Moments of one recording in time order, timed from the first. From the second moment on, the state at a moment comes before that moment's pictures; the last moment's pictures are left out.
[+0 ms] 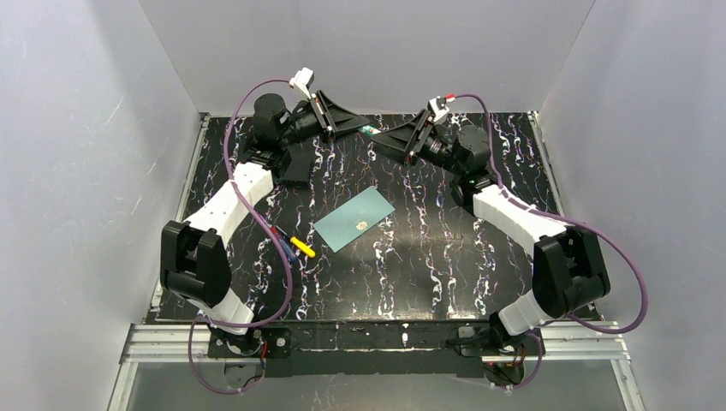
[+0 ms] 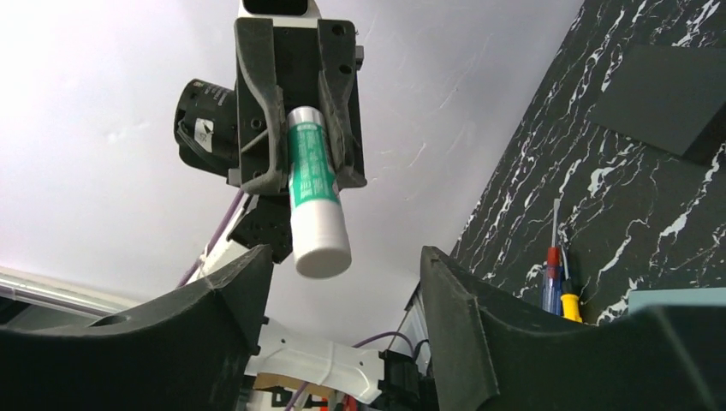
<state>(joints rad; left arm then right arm) -0.34 1.60 1.33 0.34 0.80 -1.22 0.45 1.52 1.04 0.68 -0.67 1.33</state>
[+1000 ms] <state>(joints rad) -0.32 1.60 1.29 0.39 0.80 -1.28 0.43 1.58 1.03 0.85 -0.69 1.43</state>
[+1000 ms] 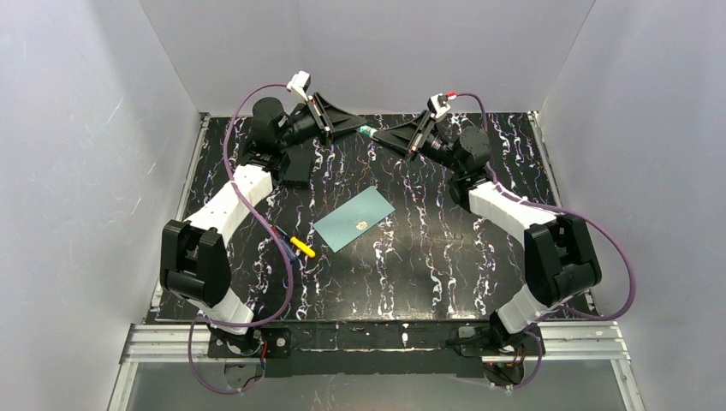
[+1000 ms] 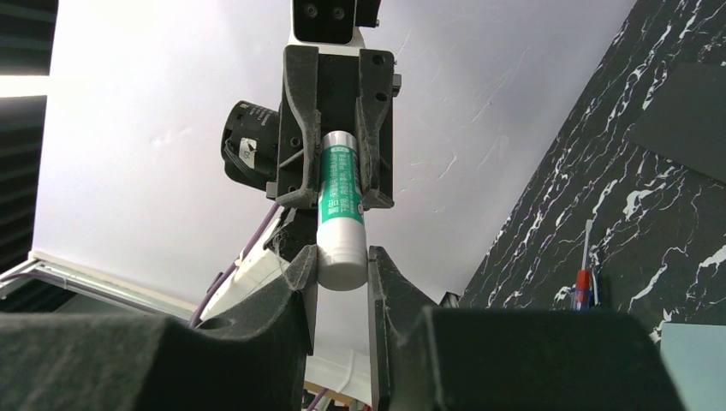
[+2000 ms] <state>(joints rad) -0.32 1.60 1.04 0.43 0.70 -1.24 0.37 1.70 1.08 0.68 -0.77 1.36</state>
